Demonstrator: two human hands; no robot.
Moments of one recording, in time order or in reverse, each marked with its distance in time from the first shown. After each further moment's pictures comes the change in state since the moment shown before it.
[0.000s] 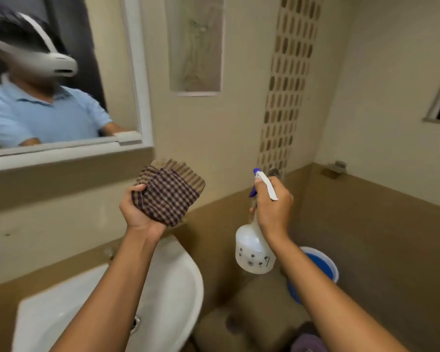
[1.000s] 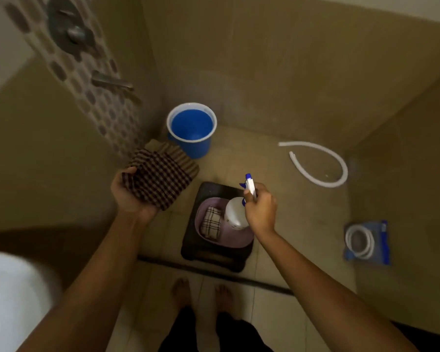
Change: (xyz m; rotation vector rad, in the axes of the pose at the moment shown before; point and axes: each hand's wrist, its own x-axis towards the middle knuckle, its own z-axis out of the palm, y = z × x) left_hand 0.024 -0.409 -0.039 0.135 -0.154 -0.943; right_hand -0.134 0.314 -0.262 -0.741 0.310 0.788
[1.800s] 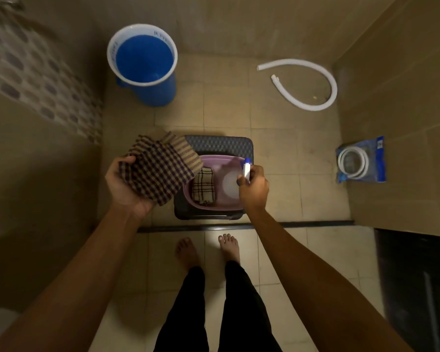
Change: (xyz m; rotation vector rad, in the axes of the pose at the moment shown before) left_hand 0.084 -0.064 -0.095 0.239 0.143 -0.357; right_hand -0.008 0.122 0.099 -0.032 0.061 0.450
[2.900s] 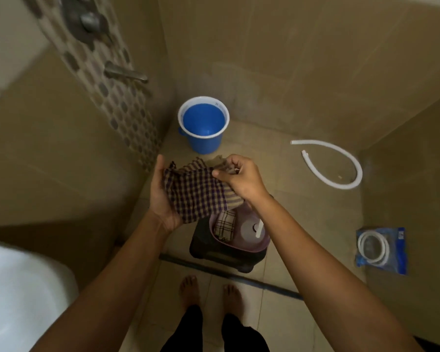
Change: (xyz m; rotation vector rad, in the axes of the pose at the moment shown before) left_hand -0.099 0.048 0.064 -0.050 -0.150 0.026; right_hand -0.051 -0.215 -0.059 0.212 -0.590 -0.515
